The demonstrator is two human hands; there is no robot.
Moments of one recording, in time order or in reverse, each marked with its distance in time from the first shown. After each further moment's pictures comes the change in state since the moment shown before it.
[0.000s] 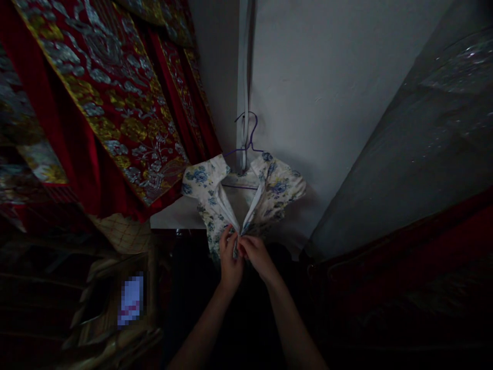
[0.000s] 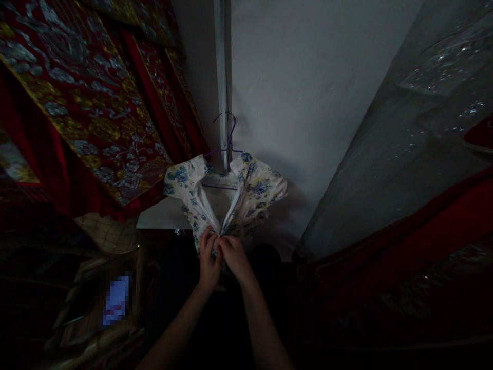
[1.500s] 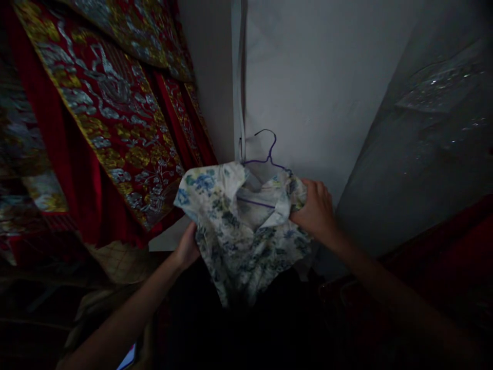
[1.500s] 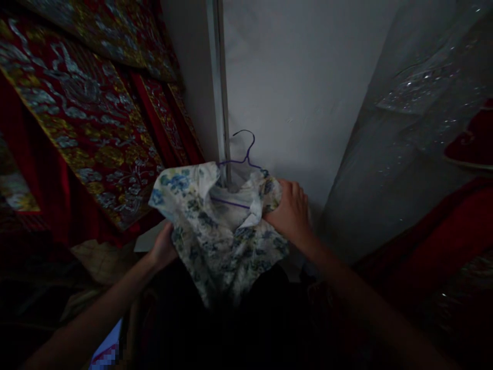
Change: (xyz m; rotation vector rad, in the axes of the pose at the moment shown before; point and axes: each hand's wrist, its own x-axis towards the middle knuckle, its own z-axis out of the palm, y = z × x) left_hand 0.148 0.067 -0.085 -0.690 -0.336 -0.529; right_hand 0.047 -0.145 -0.126 -1.222 0.672 -0.646
